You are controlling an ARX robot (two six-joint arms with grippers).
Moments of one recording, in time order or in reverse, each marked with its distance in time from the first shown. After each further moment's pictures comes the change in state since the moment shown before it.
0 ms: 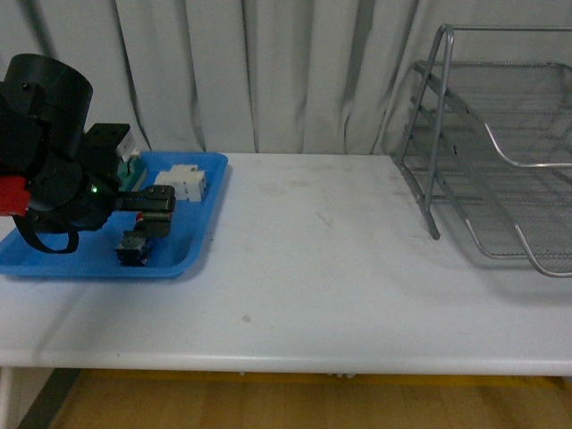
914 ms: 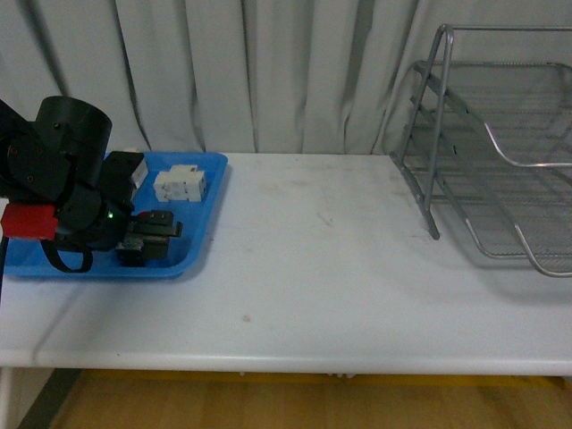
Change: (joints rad) left arm -0.001 0.130 0.079 0.012 -0.014 0.045; right arm 0.000 0.000 0.000 0.000 0.000 0.000
